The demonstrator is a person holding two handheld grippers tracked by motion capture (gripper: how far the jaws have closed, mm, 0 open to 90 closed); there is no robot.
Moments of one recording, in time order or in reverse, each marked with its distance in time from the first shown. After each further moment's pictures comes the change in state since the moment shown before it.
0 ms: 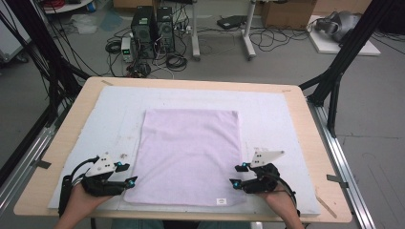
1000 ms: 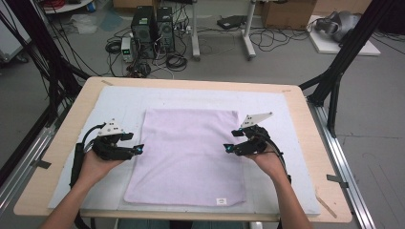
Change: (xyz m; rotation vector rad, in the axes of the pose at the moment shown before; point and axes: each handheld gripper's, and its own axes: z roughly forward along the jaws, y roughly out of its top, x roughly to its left) left arm 0.058 0.057 0.029 -0.025 0.069 -0.091; right arm -0.068 0.074 0.019 0.022 -0.085 0.000
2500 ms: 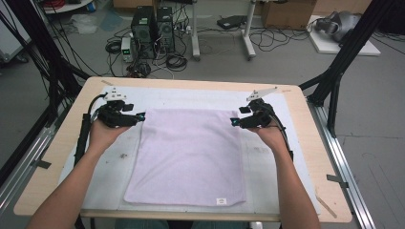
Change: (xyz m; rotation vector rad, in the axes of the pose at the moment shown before) left arm 0.053 0.062 0.035 -0.030 0.127 -0.047; right arm -0.069 0.037 -0.004 -0.004 -0.112 0.046
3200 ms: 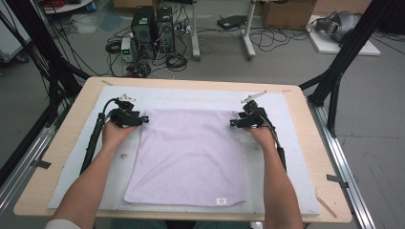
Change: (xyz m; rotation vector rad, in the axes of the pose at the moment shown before) left arm 0.026 -0.038 0.067 0.144 0.016 -0.089; right arm -0.035 -0.031 0.059 0.117 -0.069 0.116
